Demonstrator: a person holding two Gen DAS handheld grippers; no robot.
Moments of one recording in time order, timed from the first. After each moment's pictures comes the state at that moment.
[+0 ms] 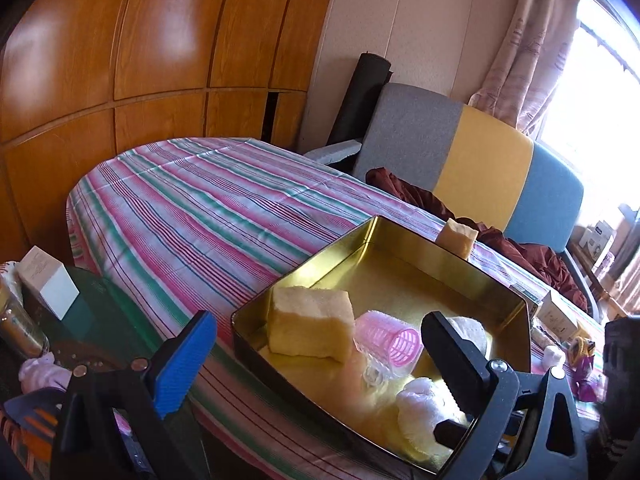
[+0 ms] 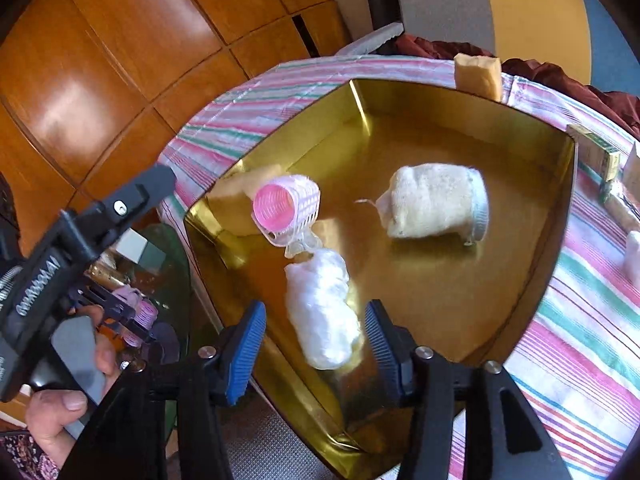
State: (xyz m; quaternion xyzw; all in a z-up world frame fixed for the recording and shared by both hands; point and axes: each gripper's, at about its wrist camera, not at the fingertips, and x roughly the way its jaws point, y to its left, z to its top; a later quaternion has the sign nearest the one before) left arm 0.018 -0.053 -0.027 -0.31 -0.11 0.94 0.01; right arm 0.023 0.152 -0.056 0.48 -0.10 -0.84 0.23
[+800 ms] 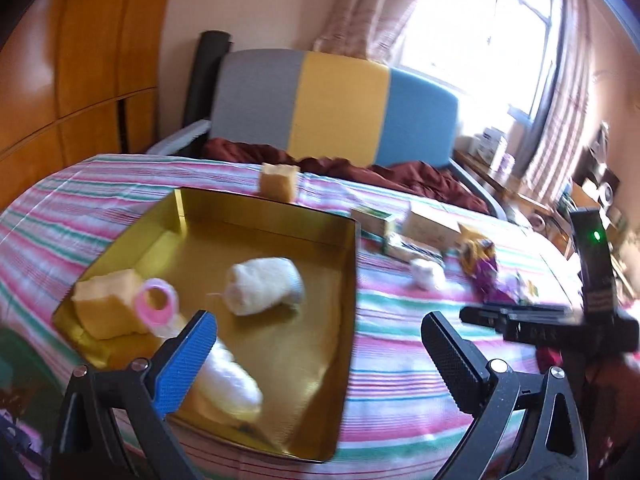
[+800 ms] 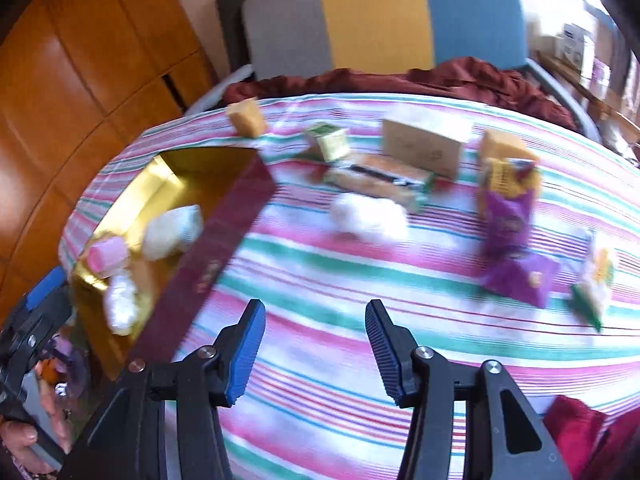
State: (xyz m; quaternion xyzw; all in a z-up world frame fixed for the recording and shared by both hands) left arm 0.055 0.103 -0.015 -0.34 0.00 0.91 0.25; right arm 0.069 0.360 -0.041 0.46 -0.12 -0.88 0.01
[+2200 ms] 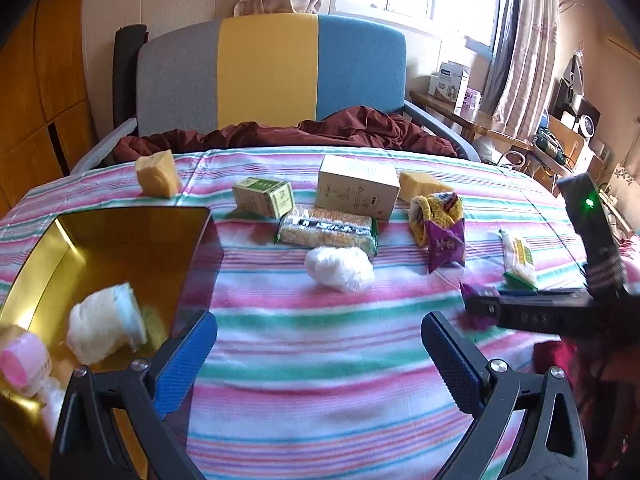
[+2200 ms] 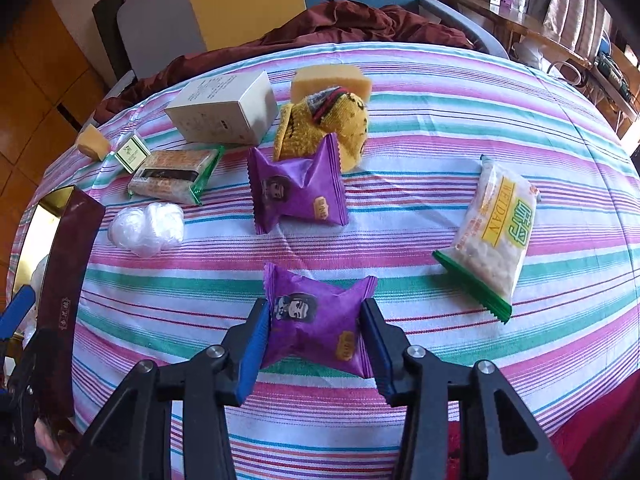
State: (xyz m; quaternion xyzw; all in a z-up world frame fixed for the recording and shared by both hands) left arm 0.022 0.267 -0.052 -0.37 0.08 0.87 0.30; right arm 0.069 0.477 -0.085 0.53 -0.18 -0.82 -0.12
